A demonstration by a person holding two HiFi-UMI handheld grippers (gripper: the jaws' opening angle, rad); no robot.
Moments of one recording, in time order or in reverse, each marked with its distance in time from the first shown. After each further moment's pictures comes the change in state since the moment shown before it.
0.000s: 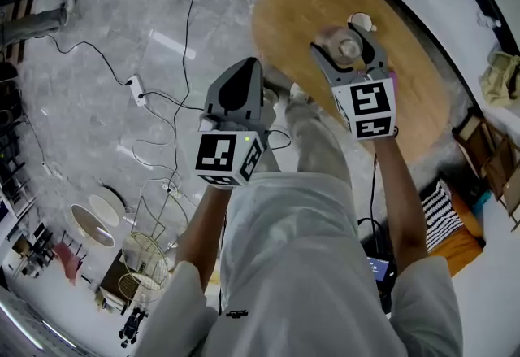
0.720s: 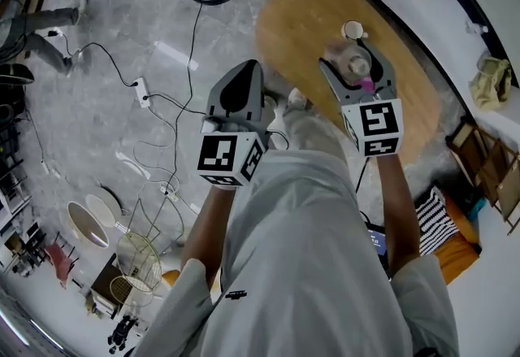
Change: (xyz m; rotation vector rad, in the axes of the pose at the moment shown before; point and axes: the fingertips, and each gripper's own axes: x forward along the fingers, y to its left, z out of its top) left arm -0.051 -0.028 0.048 -0.005 -0.089 0.025; right arm -0.086 0.010 0.040 -0.035 -0.051 -0.020
